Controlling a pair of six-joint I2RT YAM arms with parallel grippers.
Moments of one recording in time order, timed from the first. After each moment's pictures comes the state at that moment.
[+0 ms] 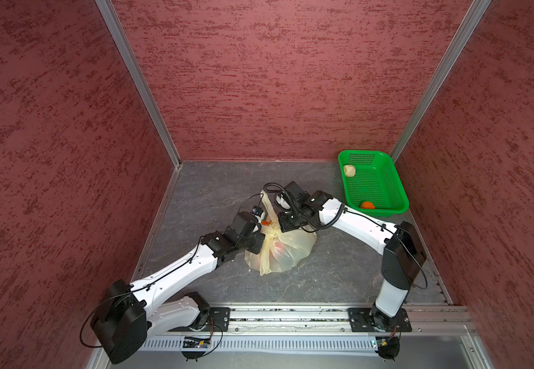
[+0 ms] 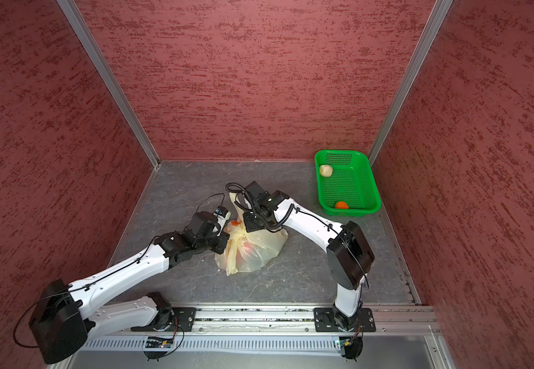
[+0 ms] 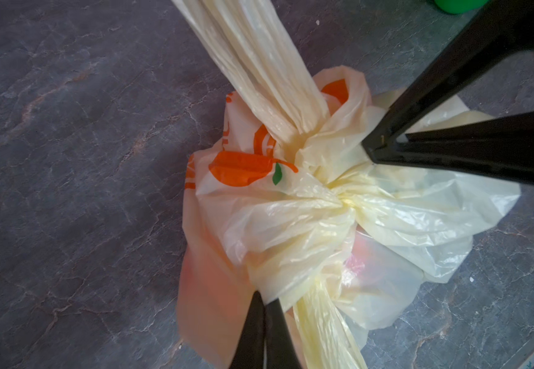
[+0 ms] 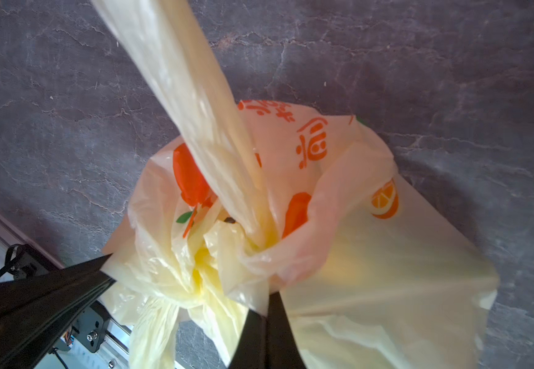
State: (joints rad) left arm -0.68 1.12 0.73 -0.45 -0.05 -0.26; right arm 0.76 1.78 1.49 -0.82 -0.14 0.46
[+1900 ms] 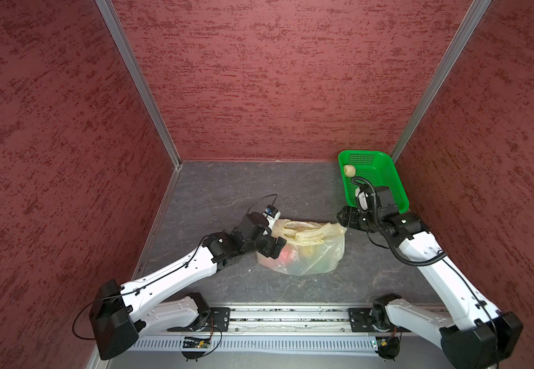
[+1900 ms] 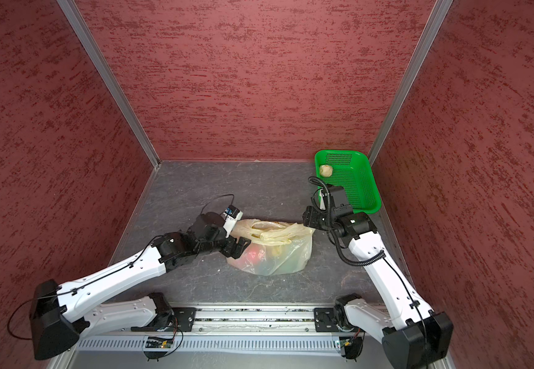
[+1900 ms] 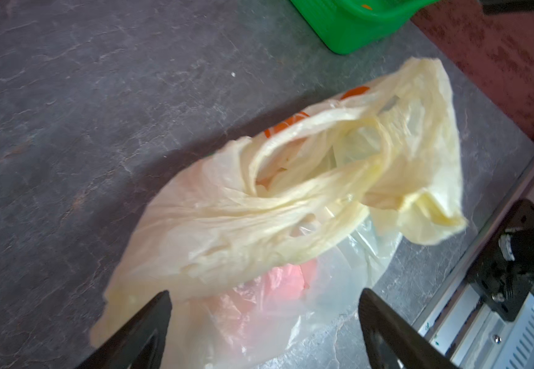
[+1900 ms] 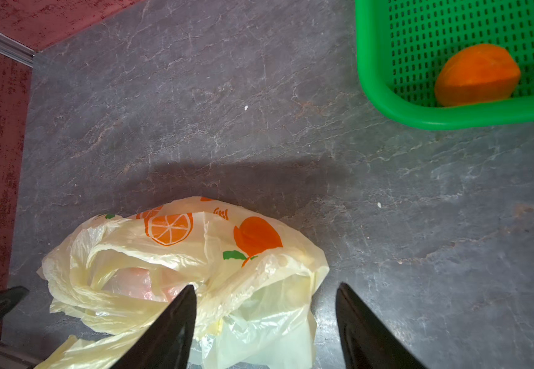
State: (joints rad) left arm -0.92 1.12 0.86 -0.50 -0.09 -0.26; right arm 0.30 1.09 1.07 -0.86 -0.09 0.48
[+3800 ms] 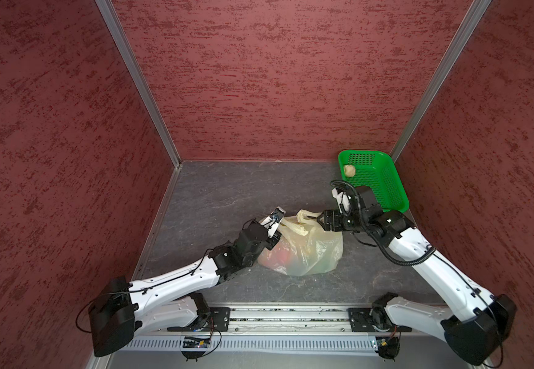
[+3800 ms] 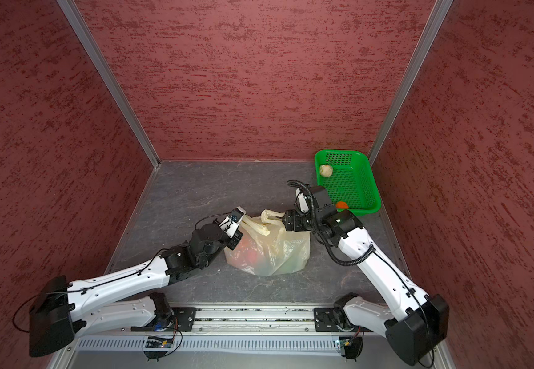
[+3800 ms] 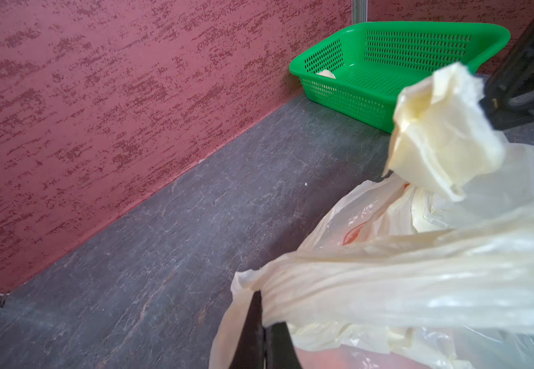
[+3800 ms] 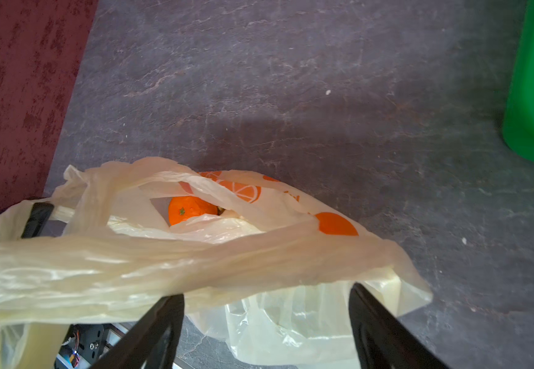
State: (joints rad) left arm -0.96 1.07 0.65 0.06 -0.47 0.11; right arm 0.50 1.17 1.11 -0.78 -0.15 0.40
